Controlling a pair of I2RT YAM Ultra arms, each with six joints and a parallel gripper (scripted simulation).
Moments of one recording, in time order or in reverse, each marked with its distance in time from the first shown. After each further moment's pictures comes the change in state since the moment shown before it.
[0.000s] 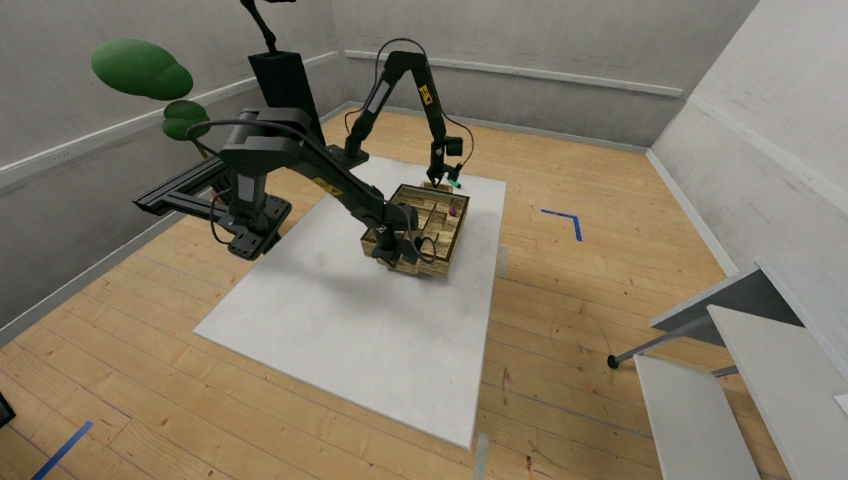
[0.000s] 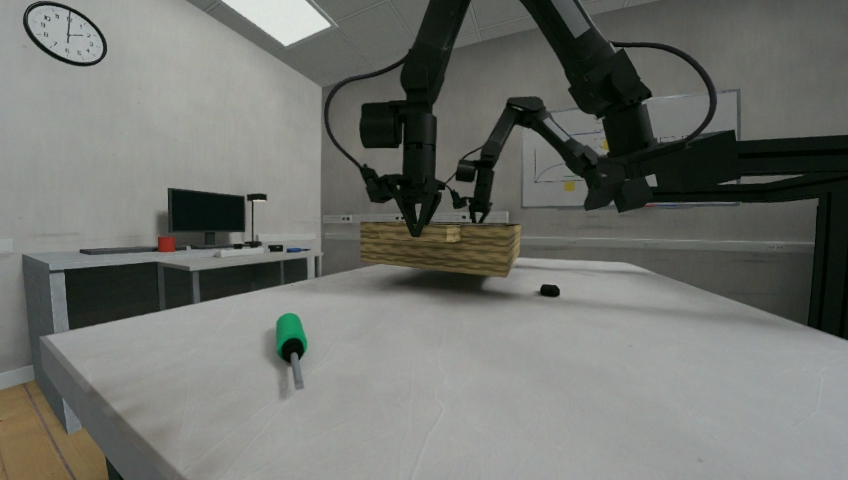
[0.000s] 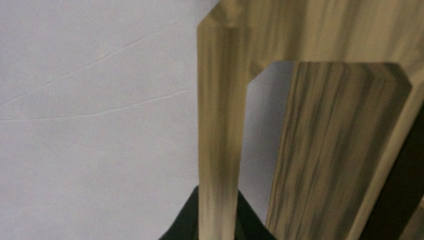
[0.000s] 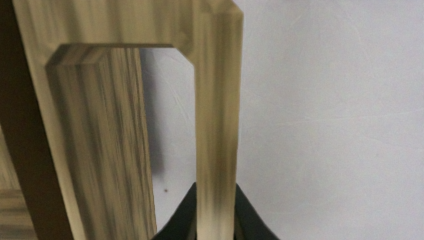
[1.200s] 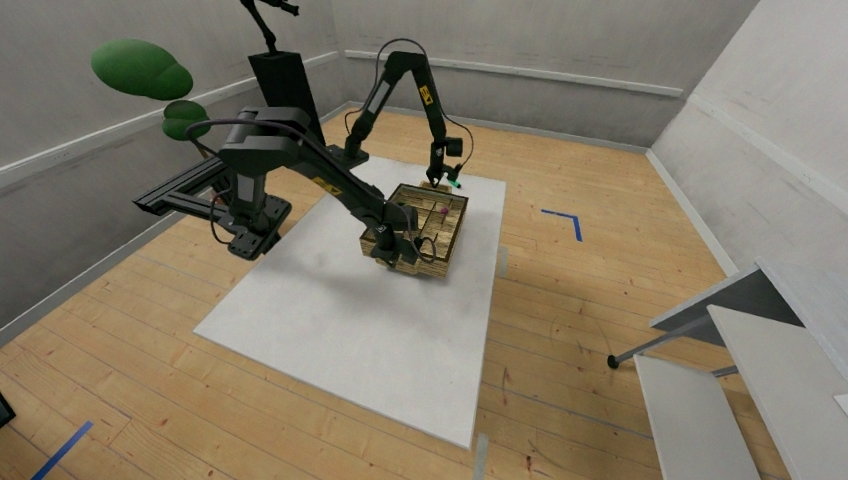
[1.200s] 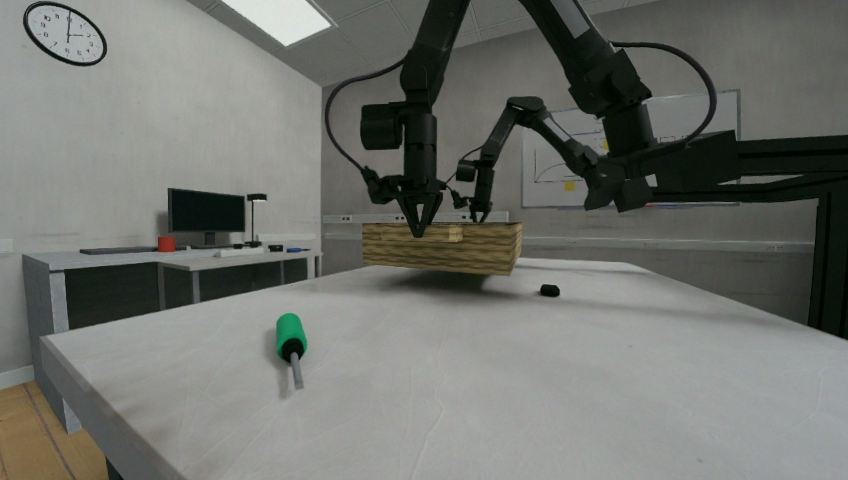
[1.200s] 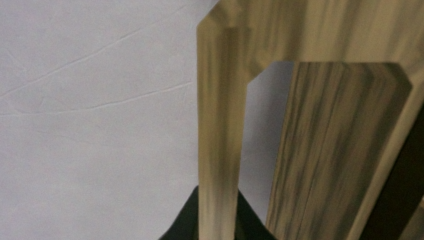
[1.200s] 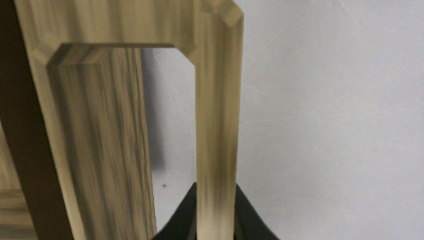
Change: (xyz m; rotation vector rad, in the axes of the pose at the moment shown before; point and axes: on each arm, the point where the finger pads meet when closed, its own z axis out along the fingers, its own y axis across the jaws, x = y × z) left arm 0.004 -0.001 0.001 0.003 0.021 -0.001; right arm 0.003 -0.001 -0.002 0.002 0.016 -0.005
